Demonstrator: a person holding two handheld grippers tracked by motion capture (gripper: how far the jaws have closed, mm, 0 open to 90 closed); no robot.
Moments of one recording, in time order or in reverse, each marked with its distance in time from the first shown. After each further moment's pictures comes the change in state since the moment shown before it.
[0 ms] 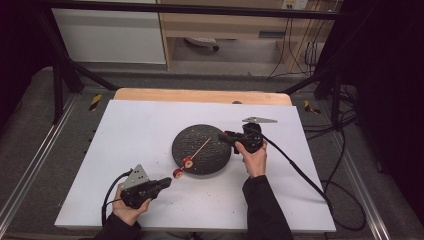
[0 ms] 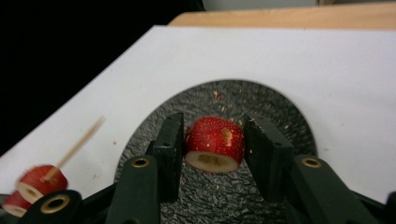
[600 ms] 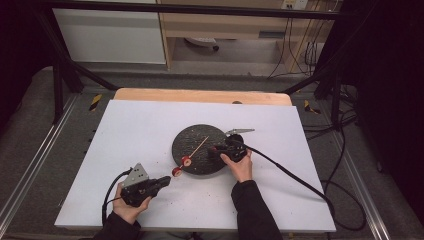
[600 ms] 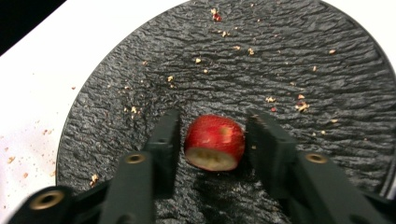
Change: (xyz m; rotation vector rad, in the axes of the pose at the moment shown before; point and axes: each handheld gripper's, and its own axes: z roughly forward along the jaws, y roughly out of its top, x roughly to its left) left arm 0.003 -0.002 0.004 0.014 0.012 -0.011; right arm -0.002 -0.038 0.051 0.166 -0.045 -0.040
